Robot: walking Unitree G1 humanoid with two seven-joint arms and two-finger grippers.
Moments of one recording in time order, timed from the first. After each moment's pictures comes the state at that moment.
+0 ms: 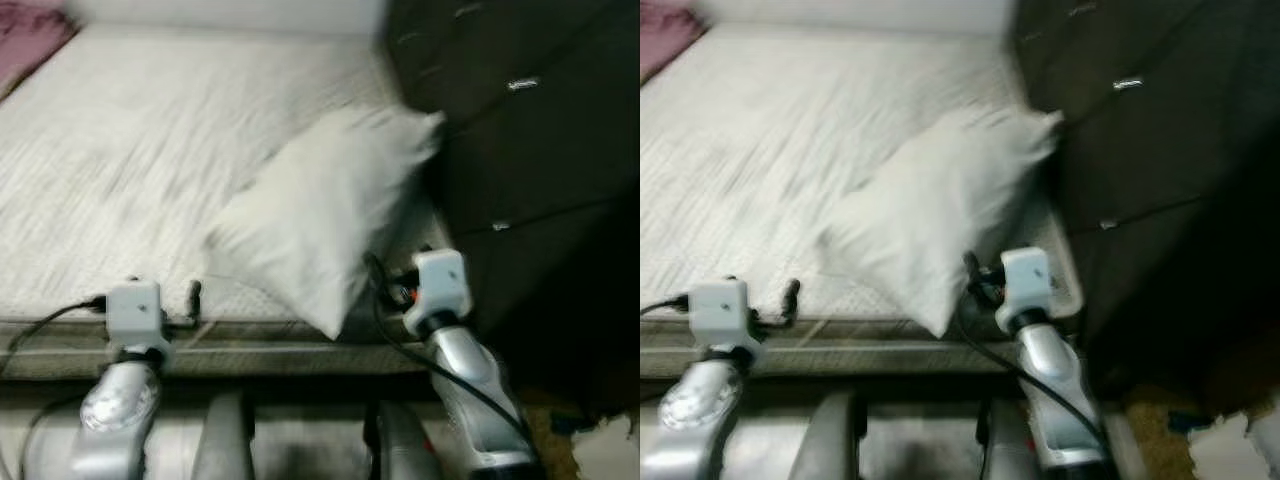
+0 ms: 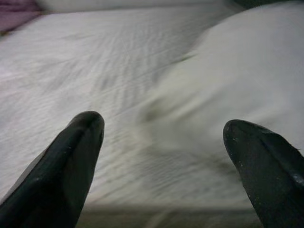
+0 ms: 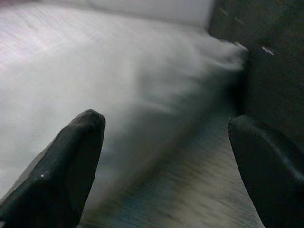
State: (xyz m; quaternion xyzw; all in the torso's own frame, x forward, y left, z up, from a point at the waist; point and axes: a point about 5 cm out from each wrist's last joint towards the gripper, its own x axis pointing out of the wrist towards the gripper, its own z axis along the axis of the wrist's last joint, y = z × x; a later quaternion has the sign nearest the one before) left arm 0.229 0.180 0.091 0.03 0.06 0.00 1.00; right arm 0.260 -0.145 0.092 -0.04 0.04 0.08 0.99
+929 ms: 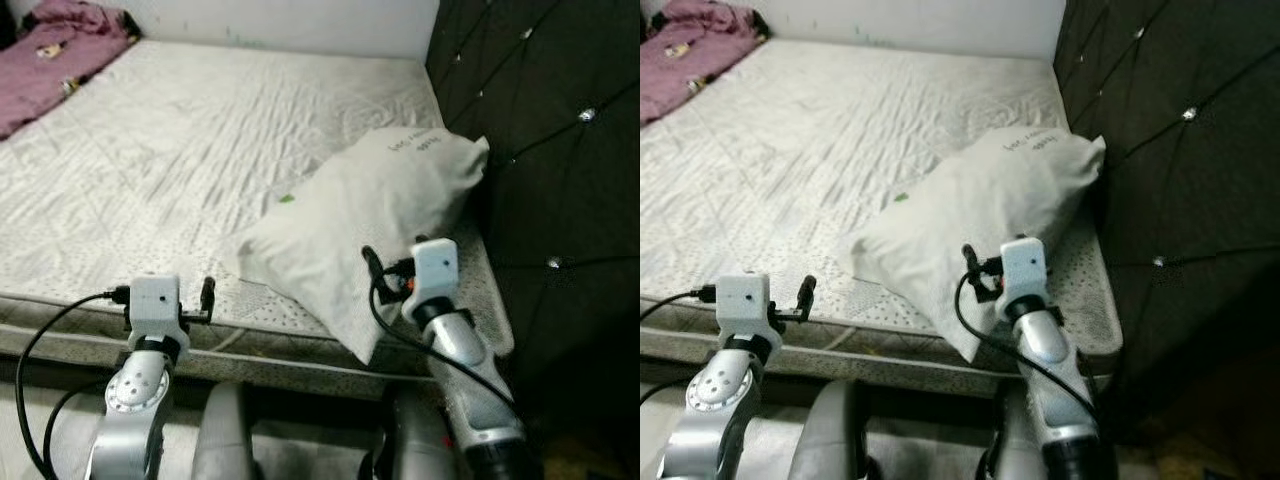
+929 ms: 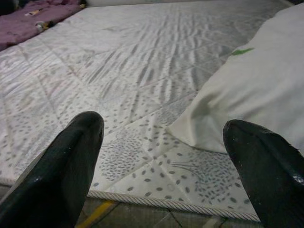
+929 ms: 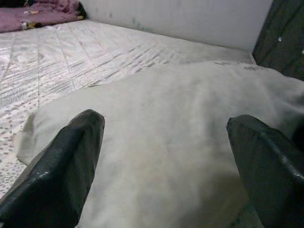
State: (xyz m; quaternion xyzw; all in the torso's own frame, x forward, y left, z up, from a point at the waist) left arm 0.243 0.191 0.080 0.05 0.08 0.02 0.99; right arm 0.279 -0.124 0.096 -0.03 0.02 0.12 0.99
